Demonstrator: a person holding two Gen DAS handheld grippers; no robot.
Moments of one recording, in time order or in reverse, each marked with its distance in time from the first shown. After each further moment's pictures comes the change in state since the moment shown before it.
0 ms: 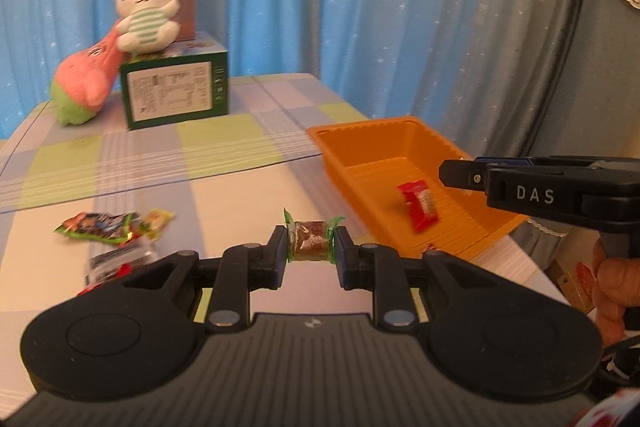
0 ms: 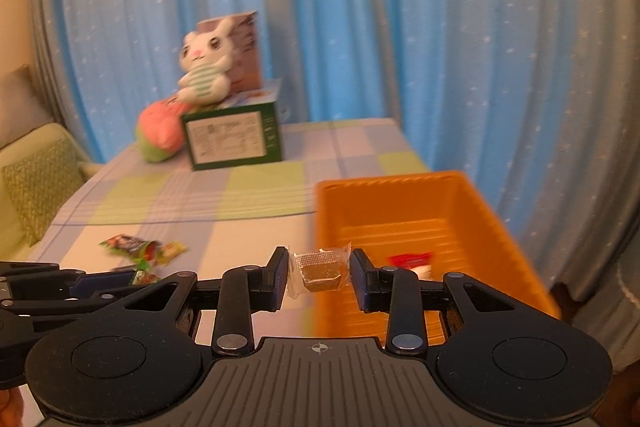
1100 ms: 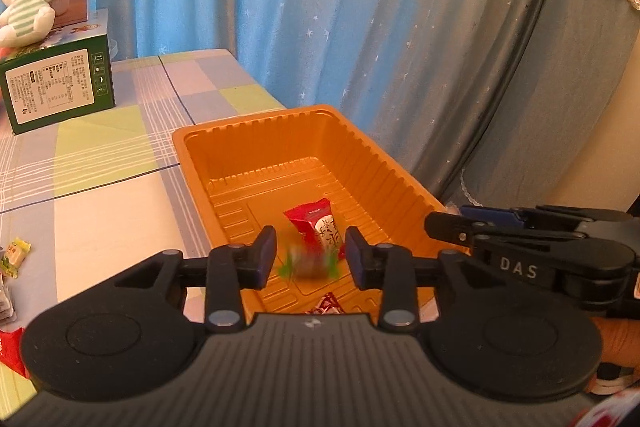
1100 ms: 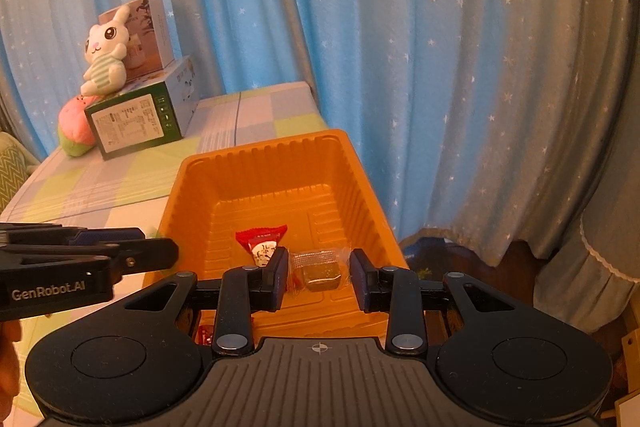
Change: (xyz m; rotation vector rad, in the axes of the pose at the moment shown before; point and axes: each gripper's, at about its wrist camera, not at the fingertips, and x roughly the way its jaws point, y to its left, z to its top) left arm 0.100 -0.079 0.037 0.010 0.098 -0.146; right arm 0.019 -0.126 -0.006 0.102 0.107 -0.096
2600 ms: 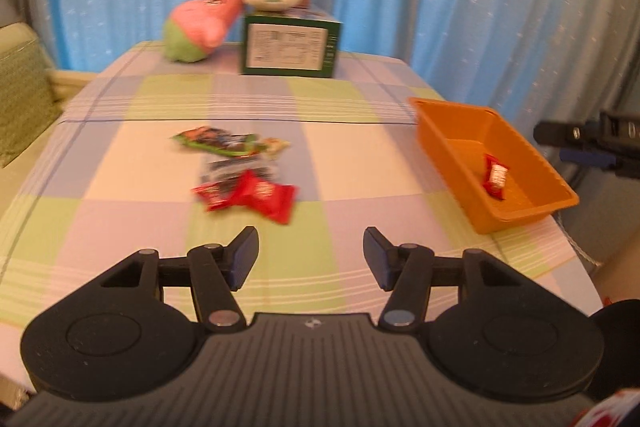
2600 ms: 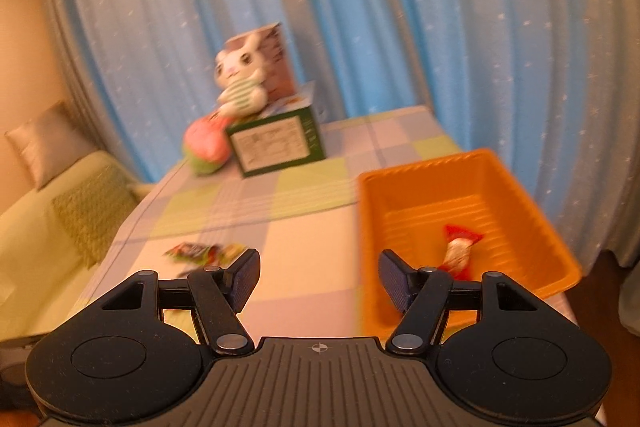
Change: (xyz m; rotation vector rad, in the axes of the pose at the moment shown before) left arm -0.189 0.117 -0.122 -0.229 -0.076 0.353; right arm -0.068 0.122 -0.013 0.001 -0.060 0.286
